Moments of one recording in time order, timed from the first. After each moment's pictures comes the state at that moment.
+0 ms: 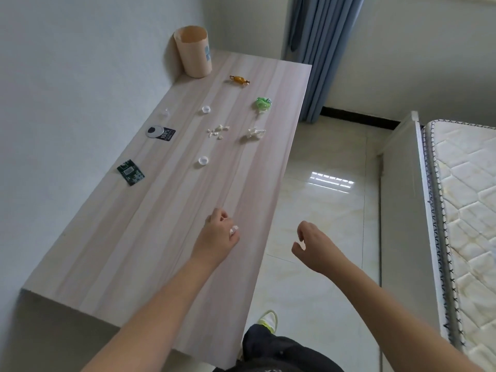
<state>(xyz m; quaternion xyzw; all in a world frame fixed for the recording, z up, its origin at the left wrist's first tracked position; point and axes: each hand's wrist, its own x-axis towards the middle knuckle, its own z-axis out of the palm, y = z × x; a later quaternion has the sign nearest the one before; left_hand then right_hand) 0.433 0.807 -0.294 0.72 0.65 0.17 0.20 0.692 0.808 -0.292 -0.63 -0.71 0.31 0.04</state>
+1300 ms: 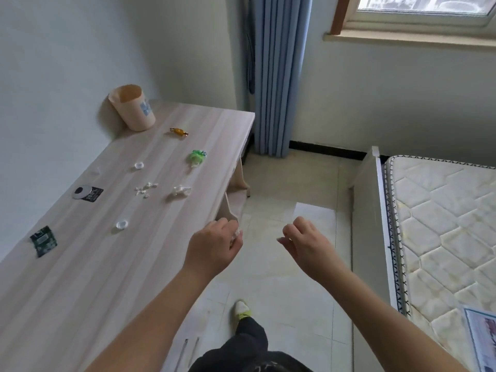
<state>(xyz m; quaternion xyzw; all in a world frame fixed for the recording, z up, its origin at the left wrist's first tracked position) 0.694 0.972 -0.223 0.78 0.60 0.17 -0.01 0.932 0.978 -0.232 -0.52 -0.83 0.07 0.18</state>
